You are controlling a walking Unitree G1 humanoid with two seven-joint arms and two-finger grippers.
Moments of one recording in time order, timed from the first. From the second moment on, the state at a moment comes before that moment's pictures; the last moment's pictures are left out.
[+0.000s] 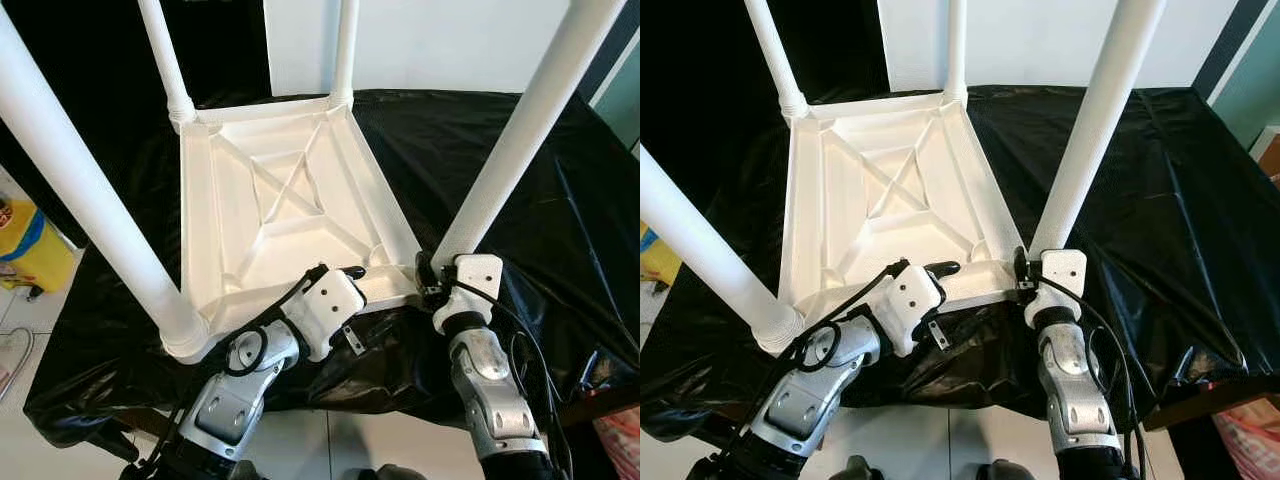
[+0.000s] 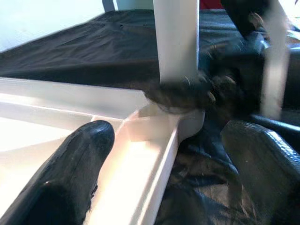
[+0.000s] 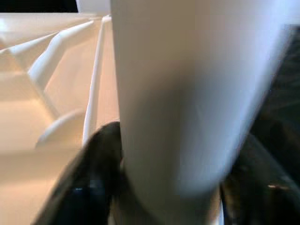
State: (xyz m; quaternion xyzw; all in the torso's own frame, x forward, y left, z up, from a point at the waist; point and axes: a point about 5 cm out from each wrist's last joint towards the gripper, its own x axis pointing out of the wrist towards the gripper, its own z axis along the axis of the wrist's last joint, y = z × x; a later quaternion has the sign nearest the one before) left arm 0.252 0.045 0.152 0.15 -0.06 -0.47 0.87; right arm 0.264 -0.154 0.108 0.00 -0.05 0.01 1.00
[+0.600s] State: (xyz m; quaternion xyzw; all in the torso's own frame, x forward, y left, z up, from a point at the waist) left arm 0.266 0.053 0.165 0.16 -0.09 -0.46 0.87; right arm 0.218 -0.187 0.113 -0.03 -0.07 0.02 1.00
